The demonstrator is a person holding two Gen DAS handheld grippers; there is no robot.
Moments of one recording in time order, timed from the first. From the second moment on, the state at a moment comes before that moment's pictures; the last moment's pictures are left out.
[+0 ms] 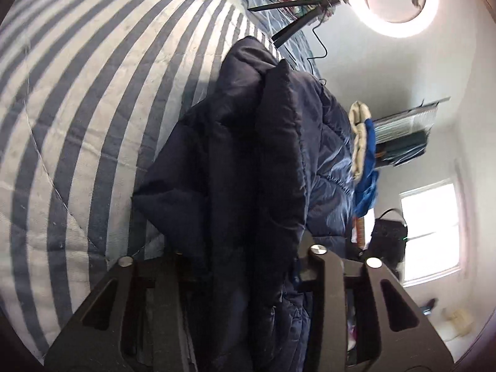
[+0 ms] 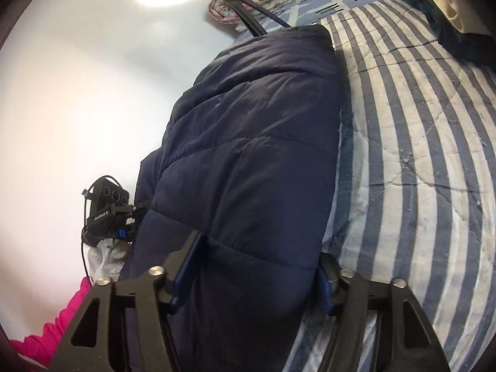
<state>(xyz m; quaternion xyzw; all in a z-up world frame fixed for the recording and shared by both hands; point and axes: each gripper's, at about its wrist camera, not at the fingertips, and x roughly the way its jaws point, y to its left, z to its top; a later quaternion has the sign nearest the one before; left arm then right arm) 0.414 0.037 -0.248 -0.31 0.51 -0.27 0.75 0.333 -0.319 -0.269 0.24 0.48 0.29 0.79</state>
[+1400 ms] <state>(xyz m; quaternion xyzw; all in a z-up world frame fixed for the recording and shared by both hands) 0.411 -0.282 -0.036 -0.08 0.34 -0.39 0.85 0.265 -0.481 -0.043 -0.09 0.37 0.06 0.92</state>
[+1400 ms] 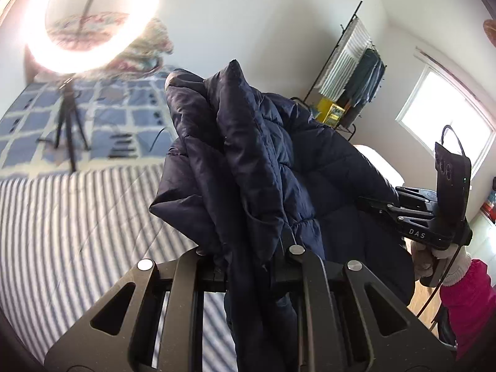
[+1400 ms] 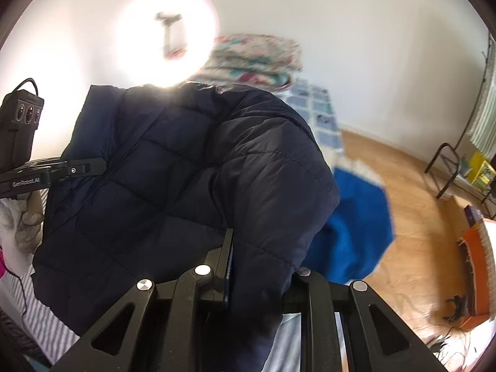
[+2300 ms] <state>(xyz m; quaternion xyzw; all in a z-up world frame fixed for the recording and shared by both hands) 0.559 -0.412 -0.109 -0.09 0.38 -0.30 0.87 0.454 -0.622 -0.105 -0.14 0.37 -0.12 0.91</state>
